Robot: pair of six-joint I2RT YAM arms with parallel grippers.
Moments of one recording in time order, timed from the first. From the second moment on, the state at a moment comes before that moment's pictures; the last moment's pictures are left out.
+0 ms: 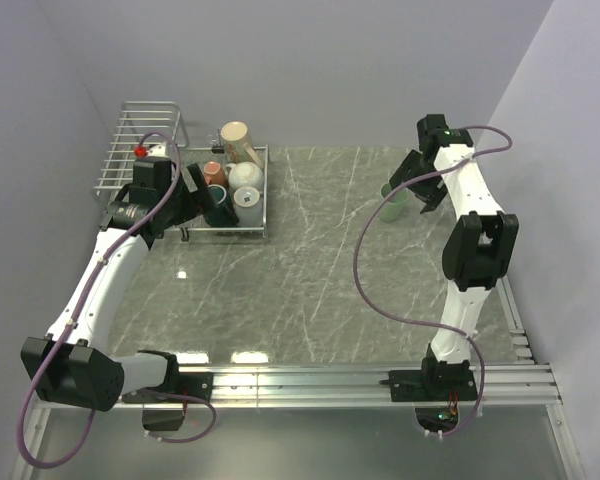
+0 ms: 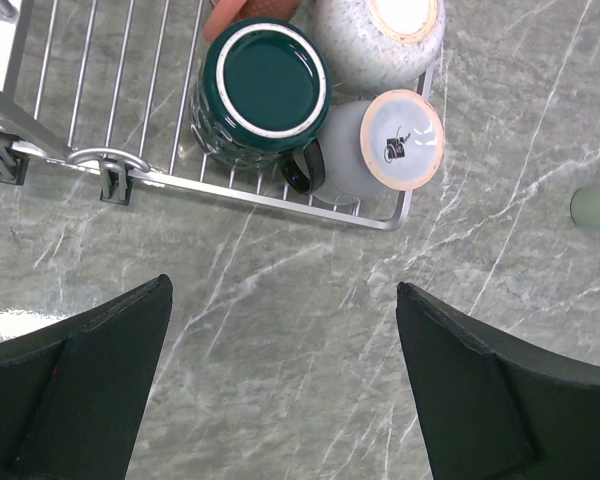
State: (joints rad) left arm -0.17 1.23 1.24 -0.68 -0.04 -0.52; right arm 0.03 2.02 1.95 -1.18 0.10 0.69
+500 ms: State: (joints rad) left arm -0.17 1.29 1.27 -0.71 -0.02 -0.49; right arm 0.02 2.13 1.88 -1.07 0.09 0.72
